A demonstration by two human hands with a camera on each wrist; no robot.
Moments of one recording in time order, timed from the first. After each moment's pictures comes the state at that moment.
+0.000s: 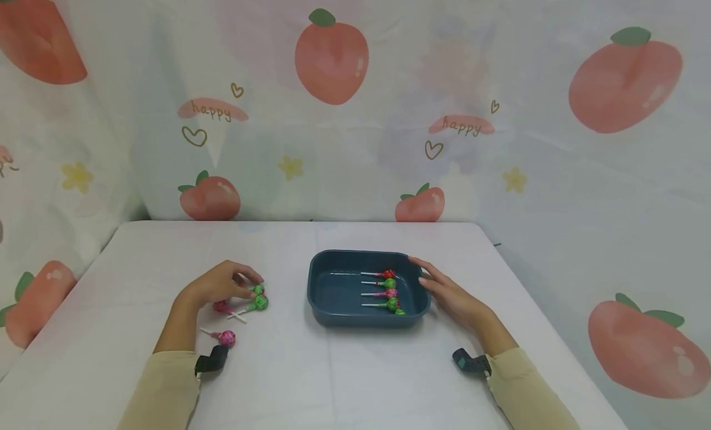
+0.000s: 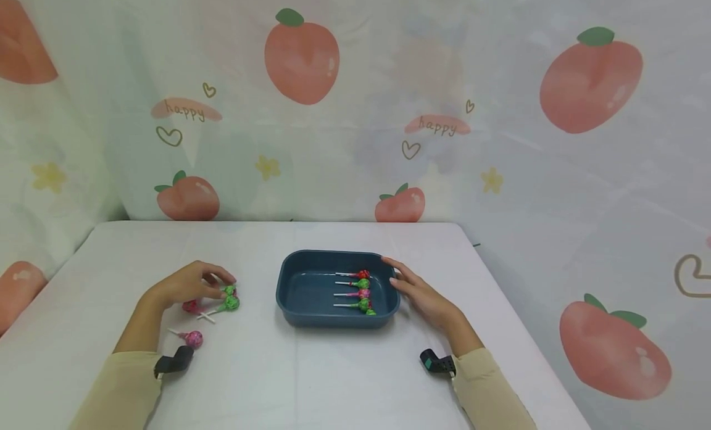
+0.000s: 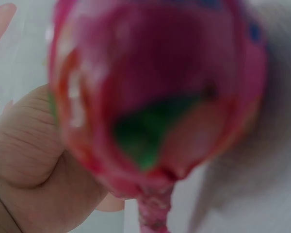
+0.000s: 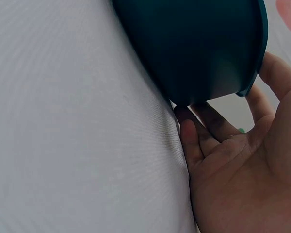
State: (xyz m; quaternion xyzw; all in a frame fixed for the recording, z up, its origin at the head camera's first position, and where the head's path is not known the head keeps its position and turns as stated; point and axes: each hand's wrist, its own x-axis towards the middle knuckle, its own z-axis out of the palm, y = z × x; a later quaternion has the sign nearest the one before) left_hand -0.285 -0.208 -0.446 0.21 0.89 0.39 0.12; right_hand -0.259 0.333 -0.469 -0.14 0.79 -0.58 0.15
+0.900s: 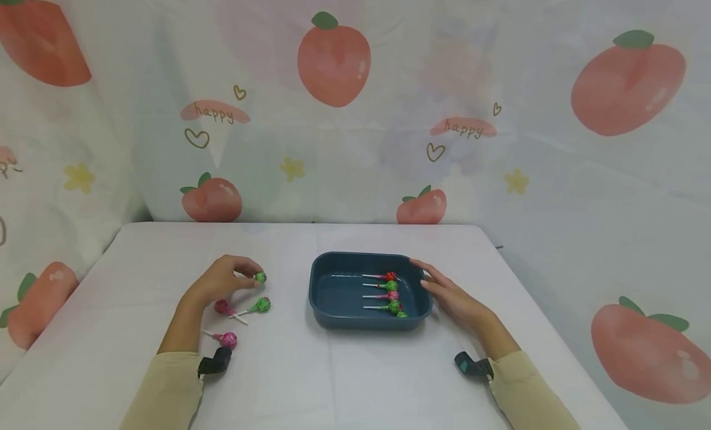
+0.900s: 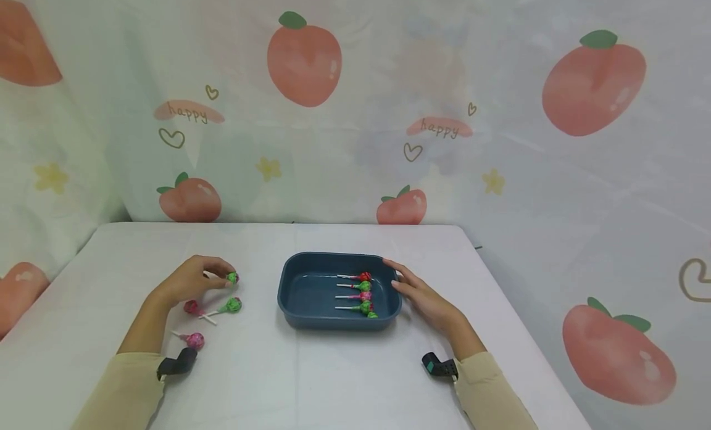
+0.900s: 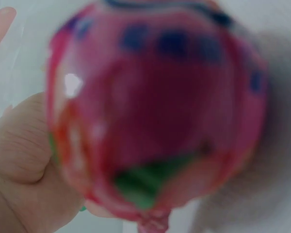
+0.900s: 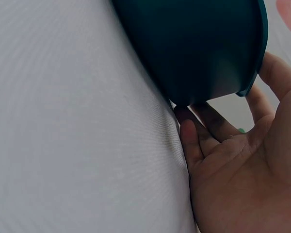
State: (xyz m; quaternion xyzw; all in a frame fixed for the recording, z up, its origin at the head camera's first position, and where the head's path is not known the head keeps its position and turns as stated) left_hand -0.287 -0.203 -0.444 0.18 0.89 0.41 0.04; right_hand -0.259 0.331 -0.468 -0.13 0.78 -0.59 0.15
